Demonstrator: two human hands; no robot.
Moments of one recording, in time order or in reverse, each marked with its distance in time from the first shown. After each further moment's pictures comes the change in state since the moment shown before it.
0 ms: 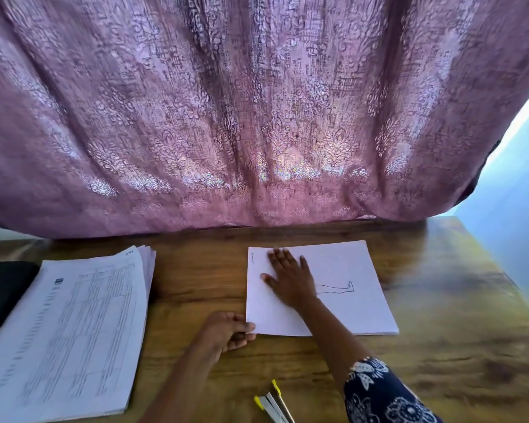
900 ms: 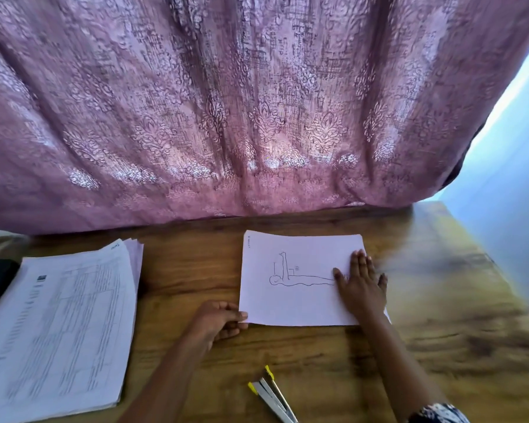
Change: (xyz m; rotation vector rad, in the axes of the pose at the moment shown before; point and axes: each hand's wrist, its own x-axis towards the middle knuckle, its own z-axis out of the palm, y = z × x) left_hand 0.006 -0.003 -0.004 0.042 0.003 0.012; right_hand -0.090 0.107 -0.003 0.095 0.111 0.625
